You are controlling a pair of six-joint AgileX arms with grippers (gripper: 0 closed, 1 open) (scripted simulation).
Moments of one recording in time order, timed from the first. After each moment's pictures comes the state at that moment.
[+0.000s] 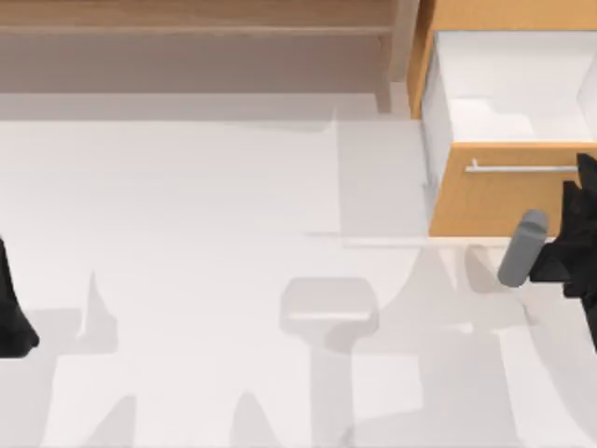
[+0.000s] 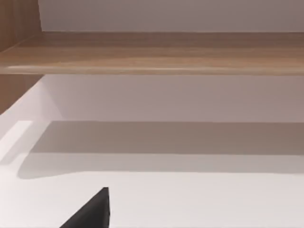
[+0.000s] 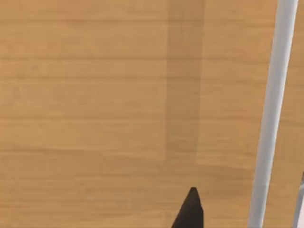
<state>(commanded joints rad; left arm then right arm) 0.00 0.00 0.00 0.00 0.00 0.00 0.32 2.00 0.27 1.71 0.35 -1.55</state>
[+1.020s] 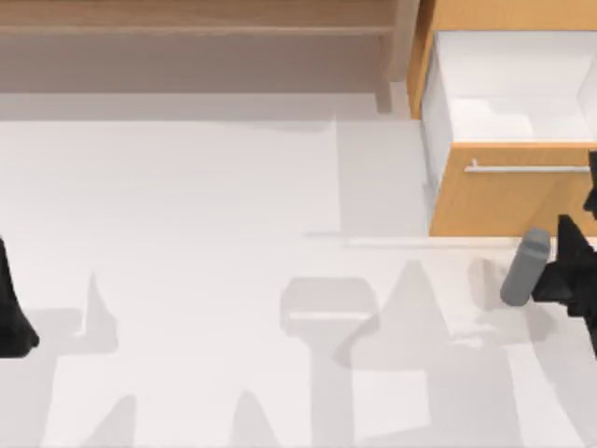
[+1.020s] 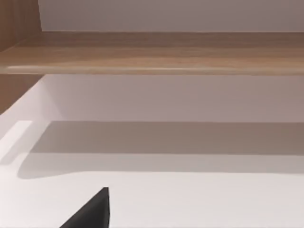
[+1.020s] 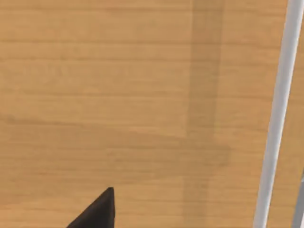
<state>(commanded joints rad) 0.00 0.00 0.00 0.00 0.00 0.00 0.34 1.99 0.21 1.76 0.38 -1.55</state>
